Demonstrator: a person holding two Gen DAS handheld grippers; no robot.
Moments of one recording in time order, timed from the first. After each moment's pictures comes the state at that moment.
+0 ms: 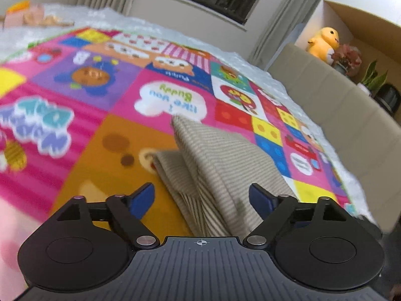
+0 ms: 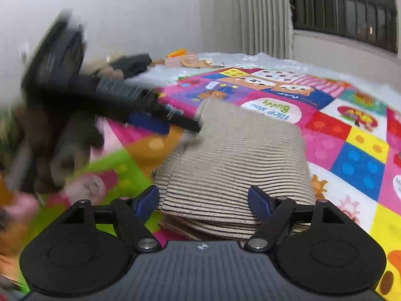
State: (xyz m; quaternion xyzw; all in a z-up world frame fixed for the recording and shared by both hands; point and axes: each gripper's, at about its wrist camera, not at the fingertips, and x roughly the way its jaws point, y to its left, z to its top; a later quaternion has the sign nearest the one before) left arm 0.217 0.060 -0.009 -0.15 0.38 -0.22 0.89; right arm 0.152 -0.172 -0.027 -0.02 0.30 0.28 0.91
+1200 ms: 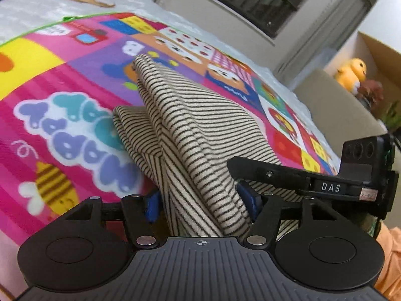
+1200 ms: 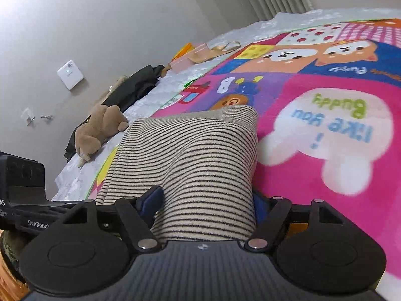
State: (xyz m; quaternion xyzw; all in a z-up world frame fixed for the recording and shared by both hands) left arm 0.299 0.149 -0.052 -0.22 0.38 -0.19 0.88; right arm 0.376 -0.100 -0.072 0.14 0.37 0.36 0.84
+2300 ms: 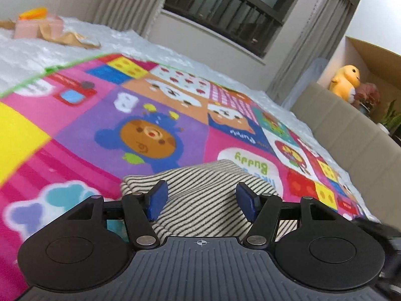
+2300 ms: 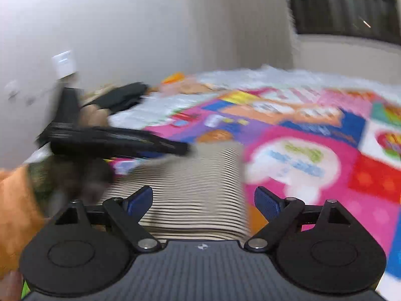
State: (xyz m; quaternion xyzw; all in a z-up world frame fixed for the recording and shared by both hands) left arm 0.355 0.163 -0.028 -0.17 0.31 -0.19 0.92; right arm 0.301 -0.110 -0.034 0.04 0.28 0.28 0.92
